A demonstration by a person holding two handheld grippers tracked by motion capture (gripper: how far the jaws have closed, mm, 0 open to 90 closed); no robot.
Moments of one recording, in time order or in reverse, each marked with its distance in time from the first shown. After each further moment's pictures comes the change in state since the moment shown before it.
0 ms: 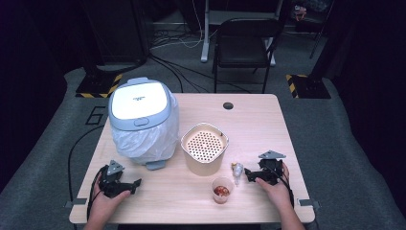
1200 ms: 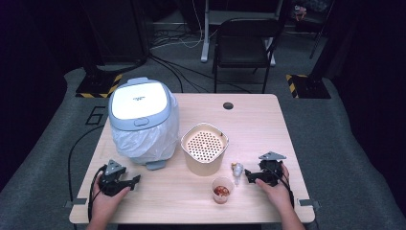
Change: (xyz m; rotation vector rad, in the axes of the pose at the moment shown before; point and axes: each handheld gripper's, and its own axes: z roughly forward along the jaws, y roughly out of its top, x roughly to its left) left arm -0.004 0.003 -0.005 -0.028 -0.013 -0.012; right arm 0.000 -0.003 -0.003 0.002 0.004 -0.012
